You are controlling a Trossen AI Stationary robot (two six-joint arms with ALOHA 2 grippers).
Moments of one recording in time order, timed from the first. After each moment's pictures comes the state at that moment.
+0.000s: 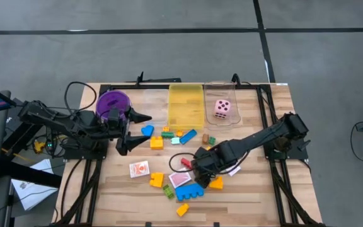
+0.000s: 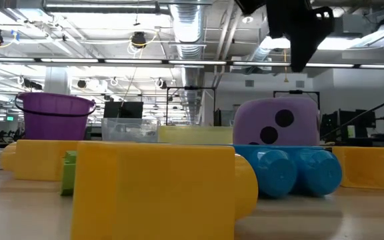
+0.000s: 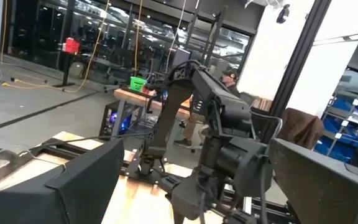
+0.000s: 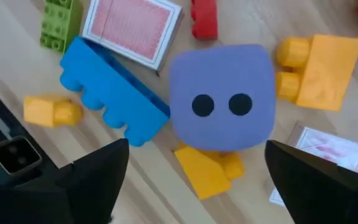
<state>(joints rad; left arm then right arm) -0.32 0.84 0.79 0.23 -0.39 -0.25 0.37 1.83 1.58 -1.09 0.03 1.02</state>
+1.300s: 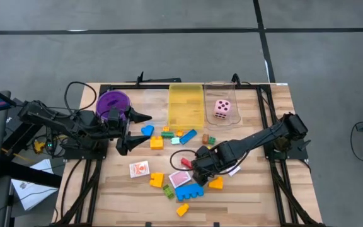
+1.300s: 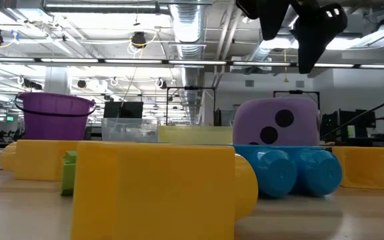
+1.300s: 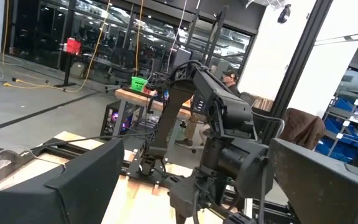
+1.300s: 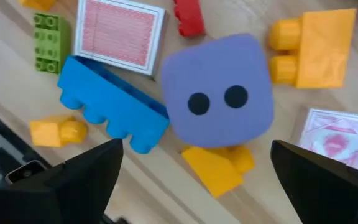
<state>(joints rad) -0.32 0.84 0.79 0.22 -0.39 -0.24 0.38 1.84 1.58 -1.11 0.03 1.19</state>
